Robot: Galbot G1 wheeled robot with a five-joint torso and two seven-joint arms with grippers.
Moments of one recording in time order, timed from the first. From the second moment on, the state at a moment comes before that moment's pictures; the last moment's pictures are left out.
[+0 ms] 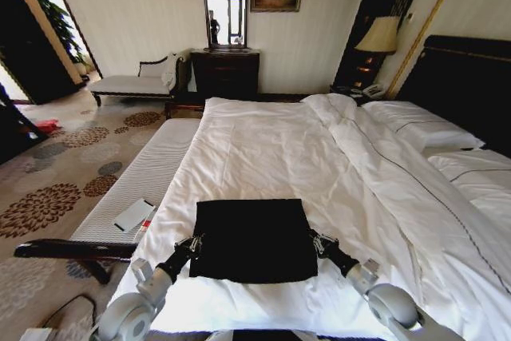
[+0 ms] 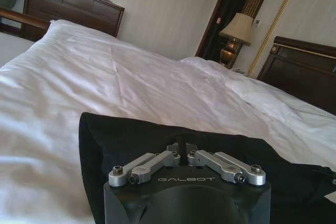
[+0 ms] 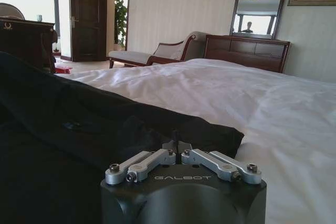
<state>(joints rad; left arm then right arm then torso) 1.73 -0.83 -0.40 -2.16 -0.85 -0.04 0.02 -1.66 0.79 0.46 1.85 0.48 0.26 -0.21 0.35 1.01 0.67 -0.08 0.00</state>
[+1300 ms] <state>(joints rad) 1.71 -0.87 -0.50 -2.21 -0.84 0.08 -0.12 -1.66 0.73 0.57 2.04 0.85 0.04 -0.12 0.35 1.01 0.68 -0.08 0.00</state>
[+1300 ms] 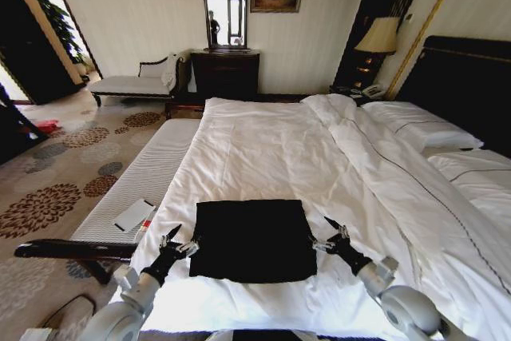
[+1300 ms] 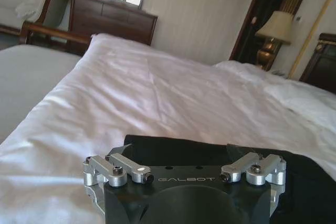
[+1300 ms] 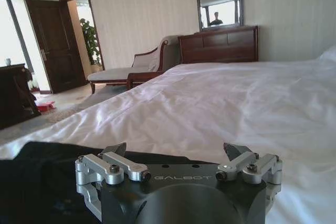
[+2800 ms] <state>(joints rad) 1.00 -0.83 -0.10 -1.74 -1.24 0.35 -0.27 -1.02 0.60 0.14 1.63 1.27 -0.17 -0.04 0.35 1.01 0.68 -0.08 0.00</state>
